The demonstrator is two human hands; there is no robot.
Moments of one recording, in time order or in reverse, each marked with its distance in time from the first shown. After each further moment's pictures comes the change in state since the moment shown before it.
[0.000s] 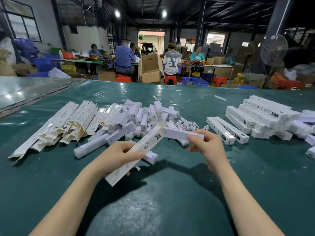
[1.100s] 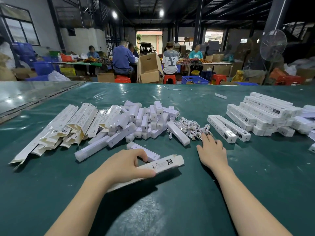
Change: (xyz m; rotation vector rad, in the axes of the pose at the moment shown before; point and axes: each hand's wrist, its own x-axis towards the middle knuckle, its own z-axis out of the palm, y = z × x) left_hand -0.002 0.006 0.012 0.602 -0.034 -0.034; right_hand 0.023 0.046 -0.021 -1.400 0.017 0.202
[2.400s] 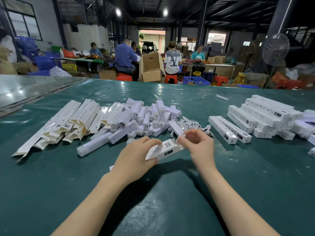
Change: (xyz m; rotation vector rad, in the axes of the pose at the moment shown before) left_hand 0.007 0.016 0.021 0.071 0.389 0.251; right_hand -0.039 -0.054 -0.020 1.252 0.197 -0.185
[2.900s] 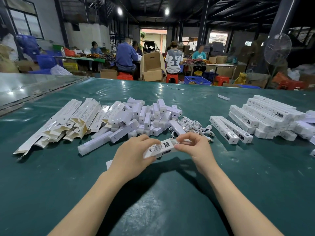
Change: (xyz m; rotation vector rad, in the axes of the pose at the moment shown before) left_hand 0.000 -0.002 -0.004 0.032 0.089 0.028; right_hand 0.003 0.003 -0.004 0.109 -0.289 0.123
